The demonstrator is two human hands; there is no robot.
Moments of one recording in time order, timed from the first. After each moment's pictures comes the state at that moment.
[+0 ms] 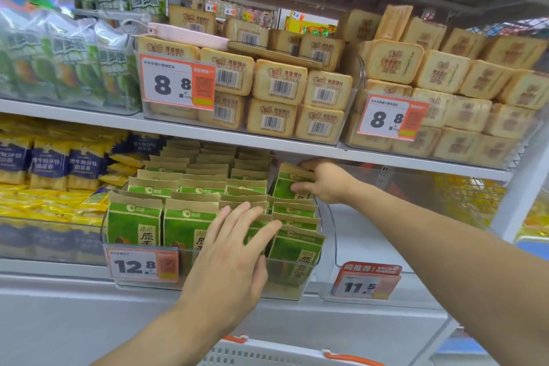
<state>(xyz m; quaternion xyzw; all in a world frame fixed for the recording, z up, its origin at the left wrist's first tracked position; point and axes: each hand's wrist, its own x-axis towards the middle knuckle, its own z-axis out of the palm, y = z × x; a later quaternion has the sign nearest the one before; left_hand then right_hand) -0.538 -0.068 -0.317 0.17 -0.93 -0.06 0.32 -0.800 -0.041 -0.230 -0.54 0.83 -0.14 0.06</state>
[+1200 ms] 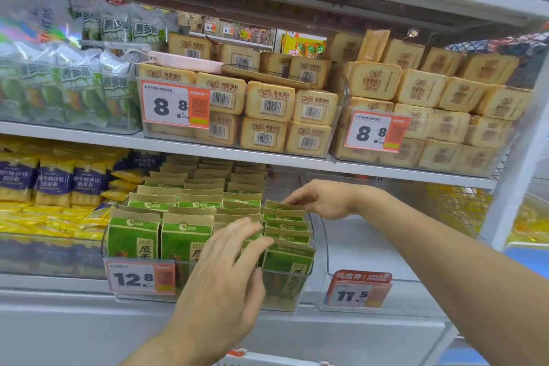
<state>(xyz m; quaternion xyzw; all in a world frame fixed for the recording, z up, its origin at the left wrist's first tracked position) -0.525 -0.055 -0.310 0.10 -0.90 -0.08 0.42 -0.778 -0.010 -0.200 -0.61 0.77 -0.03 0.17</state>
